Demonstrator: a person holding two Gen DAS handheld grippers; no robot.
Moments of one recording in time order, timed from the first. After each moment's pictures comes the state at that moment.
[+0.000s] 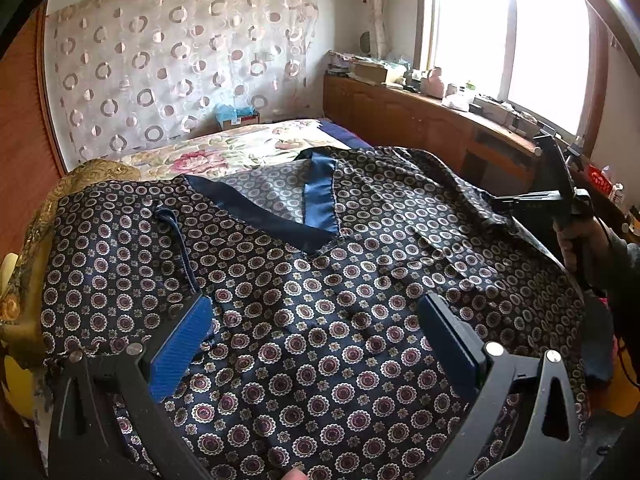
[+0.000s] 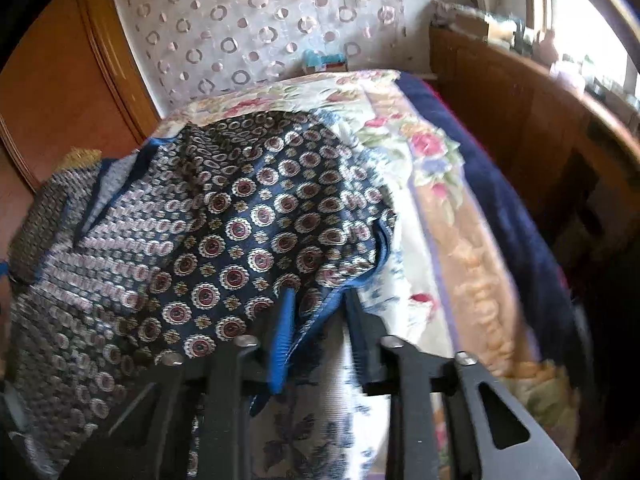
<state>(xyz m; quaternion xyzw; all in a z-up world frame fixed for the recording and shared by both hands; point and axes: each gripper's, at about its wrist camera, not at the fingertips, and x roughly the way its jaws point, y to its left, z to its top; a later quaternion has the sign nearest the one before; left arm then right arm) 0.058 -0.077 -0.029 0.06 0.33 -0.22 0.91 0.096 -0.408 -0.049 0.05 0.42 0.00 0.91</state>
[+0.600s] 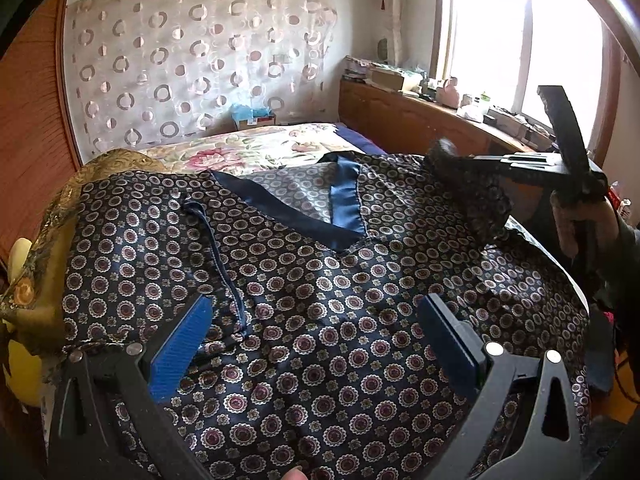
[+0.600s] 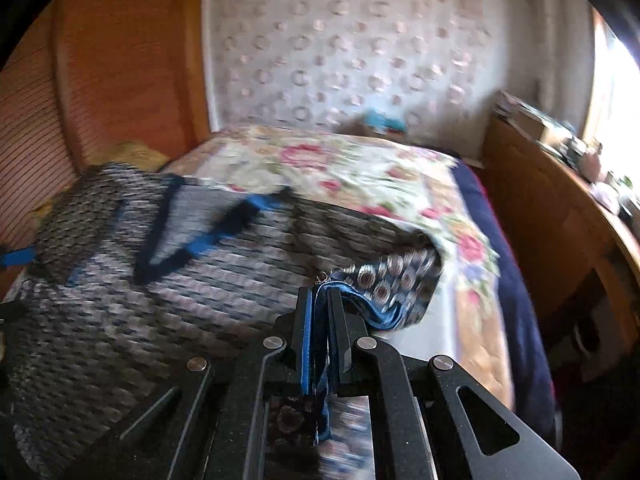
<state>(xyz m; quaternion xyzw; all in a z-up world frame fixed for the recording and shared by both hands) 0.059 -0.052 -0.028 0.04 0.33 -0.20 0.92 0.124 -0.272 -0.001 -0.07 0.33 0.09 0.94</state>
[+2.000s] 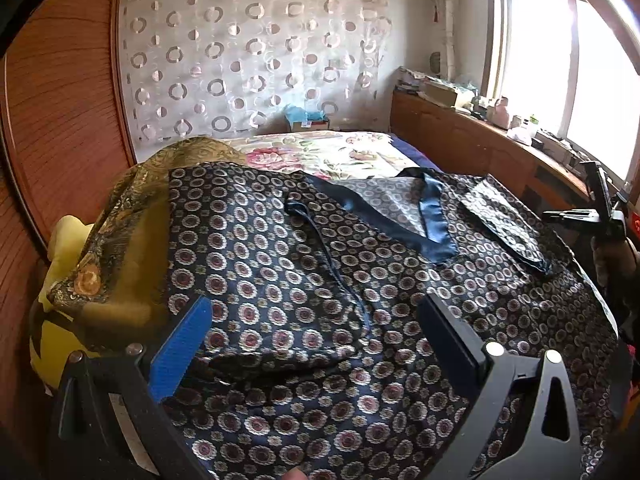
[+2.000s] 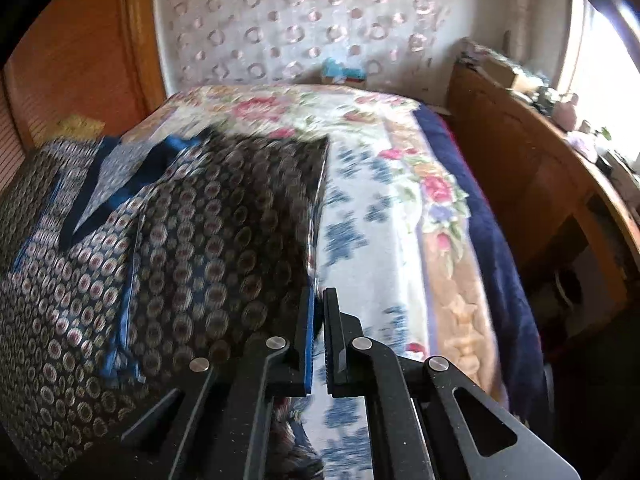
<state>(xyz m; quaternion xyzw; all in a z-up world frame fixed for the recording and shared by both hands) 0.086 0.026 -0.027 0.01 0.33 -0.11 0.94 0.167 -0.322 -0.046 -0.04 0.40 0.00 0.91</state>
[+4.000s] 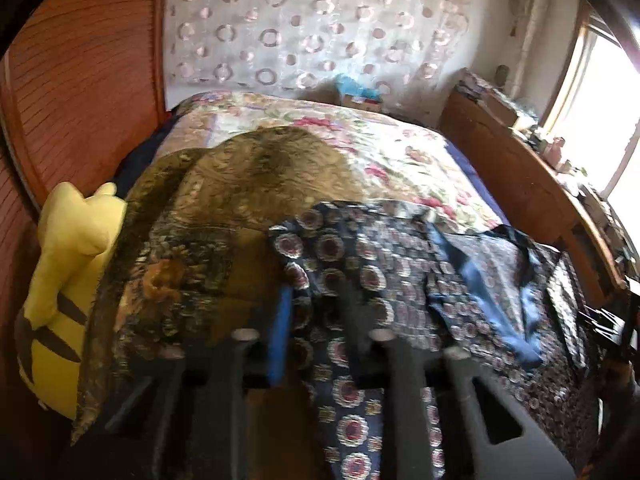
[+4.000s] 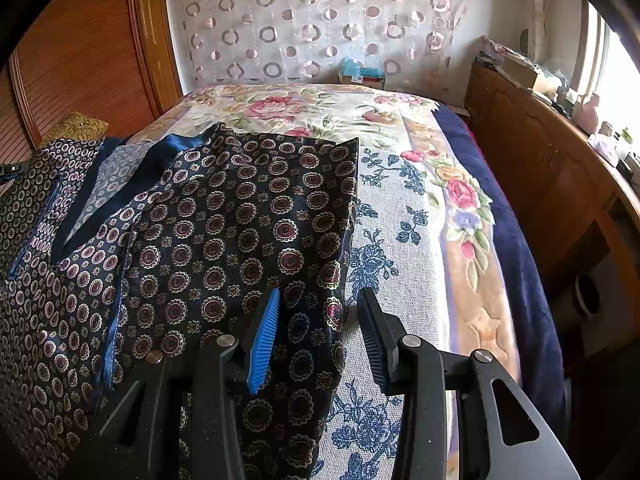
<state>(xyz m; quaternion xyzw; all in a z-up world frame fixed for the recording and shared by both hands) 0.244 0.114 -0.034 -0.08 0.40 -0.07 0.91 0.201 -0.321 -0.071 -0.04 0.41 0.04 0.91</state>
